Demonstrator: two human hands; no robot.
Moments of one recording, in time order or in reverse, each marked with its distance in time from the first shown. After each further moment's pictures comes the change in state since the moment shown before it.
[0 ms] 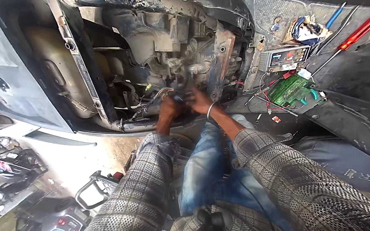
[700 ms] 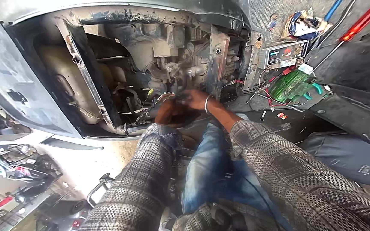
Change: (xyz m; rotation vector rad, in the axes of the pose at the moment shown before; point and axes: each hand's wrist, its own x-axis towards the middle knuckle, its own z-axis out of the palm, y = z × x) left_hand 0.012 0.008 -0.011 0.173 -0.149 -0.090; right_hand 0.015 -0.014 -0.014 -0.236 -0.117 -0.086
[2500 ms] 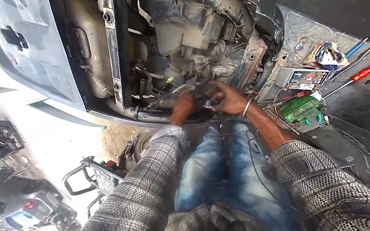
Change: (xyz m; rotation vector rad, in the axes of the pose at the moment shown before) left_hand 0.000 -0.021 0.007 -0.135 0.060 0.183; right_hand -0.047 -0.031 -0.033 -0.033 -0.038 0.085
